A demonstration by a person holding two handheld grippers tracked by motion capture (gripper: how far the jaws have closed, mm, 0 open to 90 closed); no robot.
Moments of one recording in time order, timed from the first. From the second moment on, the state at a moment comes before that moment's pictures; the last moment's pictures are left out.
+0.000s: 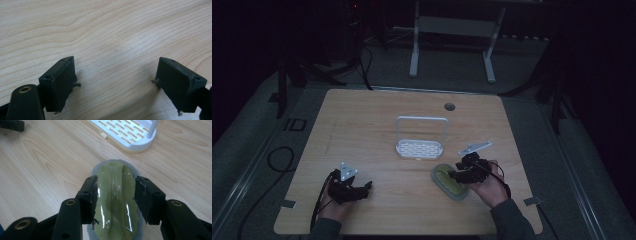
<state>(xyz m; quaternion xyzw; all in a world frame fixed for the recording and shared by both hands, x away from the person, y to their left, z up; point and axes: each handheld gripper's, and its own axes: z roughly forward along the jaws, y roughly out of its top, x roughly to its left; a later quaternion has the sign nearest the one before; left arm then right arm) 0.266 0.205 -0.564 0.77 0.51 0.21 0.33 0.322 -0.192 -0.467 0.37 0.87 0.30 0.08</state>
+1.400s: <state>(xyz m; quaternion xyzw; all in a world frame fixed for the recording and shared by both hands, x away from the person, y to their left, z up) 0.266 0.205 -0.564 0.77 0.51 0.21 0.33 0.345 -0.174 -0.472 0.35 0.92 0.18 0.02</state>
